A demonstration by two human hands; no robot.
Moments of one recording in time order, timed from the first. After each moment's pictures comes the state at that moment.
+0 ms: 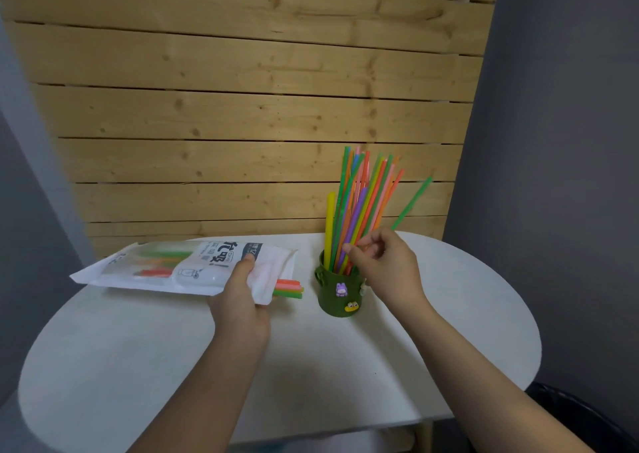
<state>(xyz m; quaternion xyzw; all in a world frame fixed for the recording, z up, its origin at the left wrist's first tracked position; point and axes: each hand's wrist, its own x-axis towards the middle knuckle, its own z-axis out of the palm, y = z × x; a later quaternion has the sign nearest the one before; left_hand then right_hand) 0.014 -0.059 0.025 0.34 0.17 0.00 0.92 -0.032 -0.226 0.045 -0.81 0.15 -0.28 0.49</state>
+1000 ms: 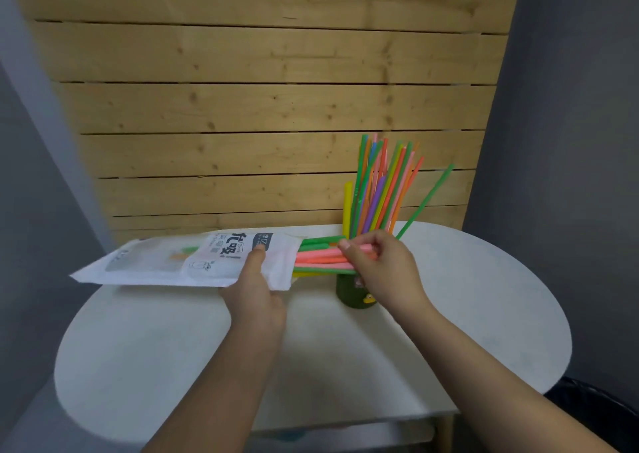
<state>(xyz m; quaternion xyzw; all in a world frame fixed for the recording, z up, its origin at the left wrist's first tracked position) 0.014 -0.055 0.027 0.34 0.19 0.03 0.92 -0.037 -0.196 0.042 -0.82 0.13 -0.23 0.51</state>
